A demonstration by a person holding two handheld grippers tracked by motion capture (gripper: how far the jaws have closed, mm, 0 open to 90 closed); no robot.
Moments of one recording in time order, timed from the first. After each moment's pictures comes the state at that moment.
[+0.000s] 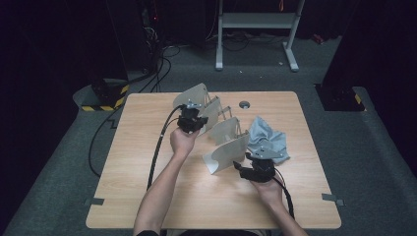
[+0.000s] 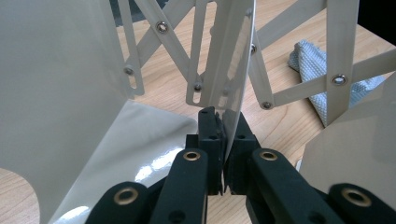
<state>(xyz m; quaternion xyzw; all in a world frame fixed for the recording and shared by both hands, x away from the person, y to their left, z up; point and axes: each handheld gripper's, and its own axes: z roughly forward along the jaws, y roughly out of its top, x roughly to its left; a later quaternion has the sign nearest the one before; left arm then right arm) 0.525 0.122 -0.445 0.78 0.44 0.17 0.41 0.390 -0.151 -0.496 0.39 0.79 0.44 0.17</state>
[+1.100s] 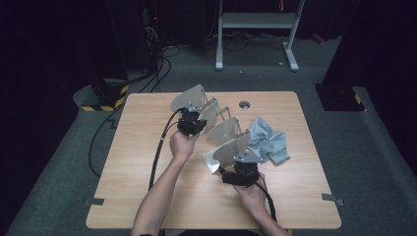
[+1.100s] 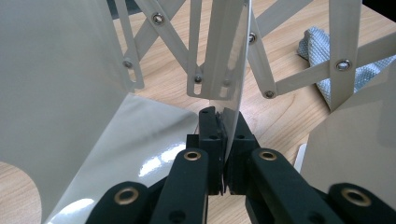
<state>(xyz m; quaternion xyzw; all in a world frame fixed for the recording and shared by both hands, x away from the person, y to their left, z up) 0.513 0.119 -0.446 0.78 0.46 0.19 0.39 0.378 -0.100 -0.503 0.43 0.78 0.41 0.20</state>
